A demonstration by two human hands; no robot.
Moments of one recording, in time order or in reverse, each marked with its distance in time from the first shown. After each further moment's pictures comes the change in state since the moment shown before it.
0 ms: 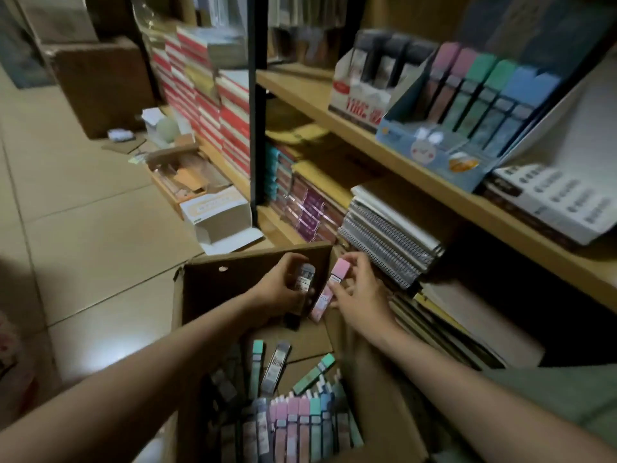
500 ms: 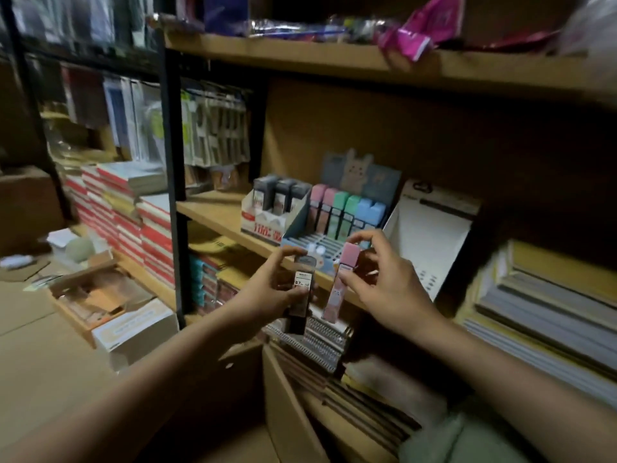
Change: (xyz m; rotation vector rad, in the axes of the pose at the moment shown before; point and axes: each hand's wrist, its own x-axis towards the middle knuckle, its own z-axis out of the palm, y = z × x) left_hand -0.034 0.201 0.033 -0.125 -0.231 0.443; right_hand -0.026 -0.140 -0.192 -0.261 0.337 -0.417
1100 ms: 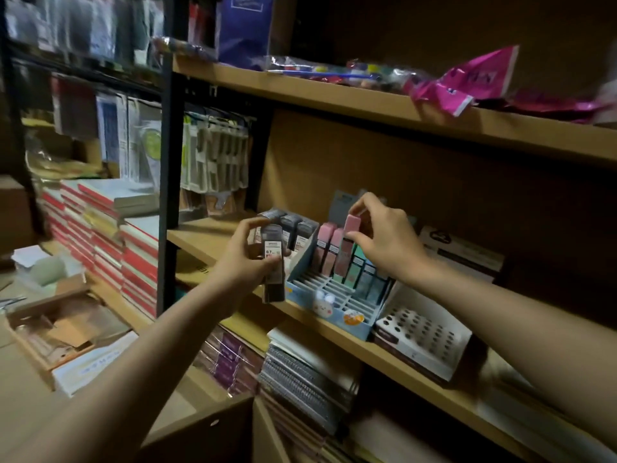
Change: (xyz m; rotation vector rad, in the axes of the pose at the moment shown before) left_hand 0.065 0.049 -0.070 -0.113 0.252 0.108; right_hand 0.148 -0.014 -0.006 -0.422 0.056 -0.151
